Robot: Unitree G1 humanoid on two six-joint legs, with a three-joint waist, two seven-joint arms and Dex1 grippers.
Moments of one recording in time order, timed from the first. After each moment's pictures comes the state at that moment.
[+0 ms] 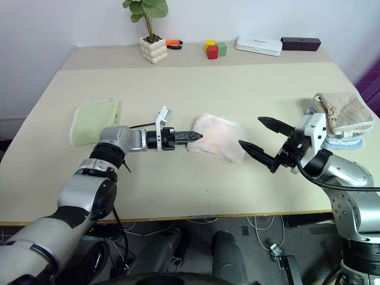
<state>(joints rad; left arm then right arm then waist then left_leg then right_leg) -1.04 0.16 0.07 1.02 -0.40 0.86 -1.05 -0.07 -0.72 -0.33 -0.33 0.68 0.36 0.87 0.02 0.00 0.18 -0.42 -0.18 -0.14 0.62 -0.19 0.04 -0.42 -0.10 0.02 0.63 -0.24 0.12</state>
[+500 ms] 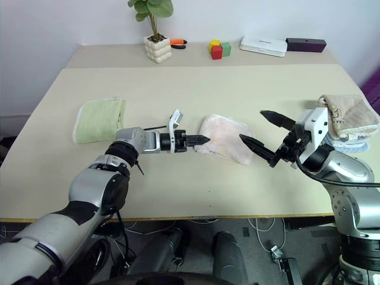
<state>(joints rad) -1.12 0.06 0.11 1.15 -0.36 0.82 -0.94 -0.10 -0.72 -0.33 -0.33 0.66 0.36 0.83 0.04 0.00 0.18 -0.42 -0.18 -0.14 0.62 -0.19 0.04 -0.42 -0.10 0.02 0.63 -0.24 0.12</state>
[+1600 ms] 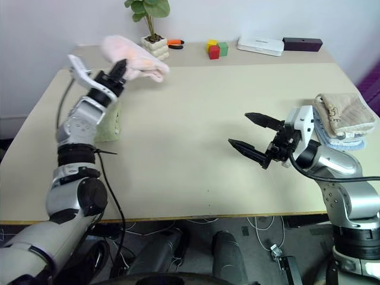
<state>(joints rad) -0.89 0.28 0.54 0.50 -0.56 0.38 -0.46 -0.21 -0.72 -0.24 -0.25 0.68 0.38 0.97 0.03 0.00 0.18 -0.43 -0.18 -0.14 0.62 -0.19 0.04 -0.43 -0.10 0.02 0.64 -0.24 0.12</state>
